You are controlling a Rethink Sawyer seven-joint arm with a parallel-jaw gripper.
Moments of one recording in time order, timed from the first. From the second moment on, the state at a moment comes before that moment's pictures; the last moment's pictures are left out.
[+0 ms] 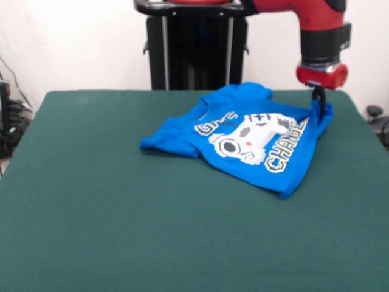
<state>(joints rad) -0.03 -0.51 0.30 2.36 0.33 -0.46 2.52</state>
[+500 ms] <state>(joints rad) -0.02 -0.60 0.27 2.39 0.33 -0.43 2.52</state>
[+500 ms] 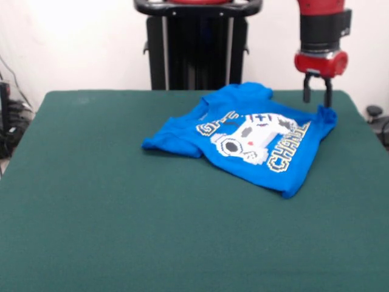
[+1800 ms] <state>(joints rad) -0.23 -0.66 0.05 2.28 0.17 -0.36 2.52</state>
